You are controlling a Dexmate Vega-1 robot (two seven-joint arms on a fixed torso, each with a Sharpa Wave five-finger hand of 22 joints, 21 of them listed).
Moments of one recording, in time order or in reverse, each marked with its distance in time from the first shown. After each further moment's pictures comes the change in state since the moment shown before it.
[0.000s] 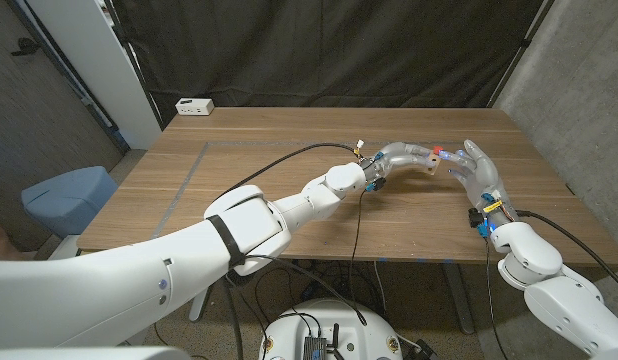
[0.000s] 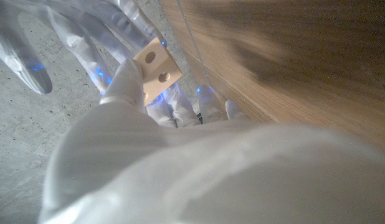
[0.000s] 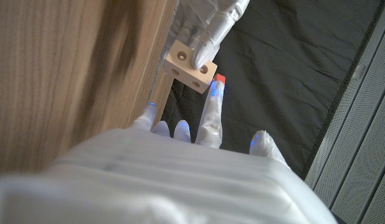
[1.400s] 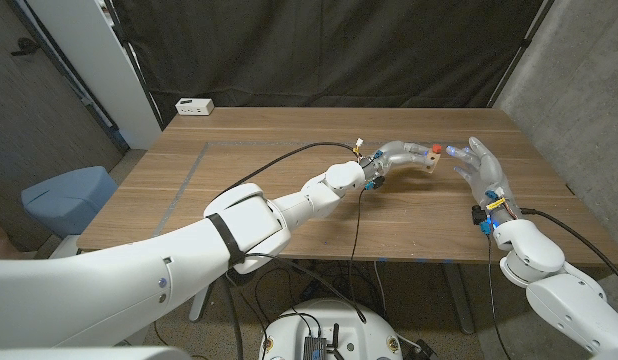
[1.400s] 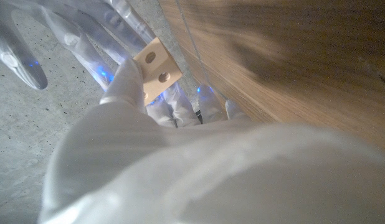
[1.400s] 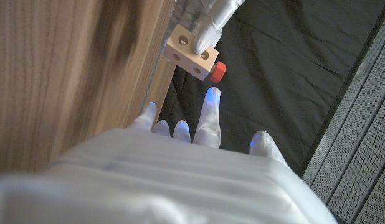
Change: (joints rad) left arm -0.007 0.002 0.000 0.001 -0.004 0.011 0.006; left_hand 0.000 0.000 0.000 0.000 0.000 0.000 0.000 0.000 0.000 -0.003 -0.003 0.000 0.000 0.000 0.000 0.000 0.000 0.000 0.000 0.000 0.000; right arm 0.003 0.004 0.017 -0.013 -0.018 -0.021 -0.030; right_hand 0.000 0.000 0.004 -0.004 0.000 -0.139 -0.027 -0.071 0.005 -0.013 0.031 -0.012 0.000 0.009 0.002 0.000 0.000 0.012 -0.002 0.000 0.000
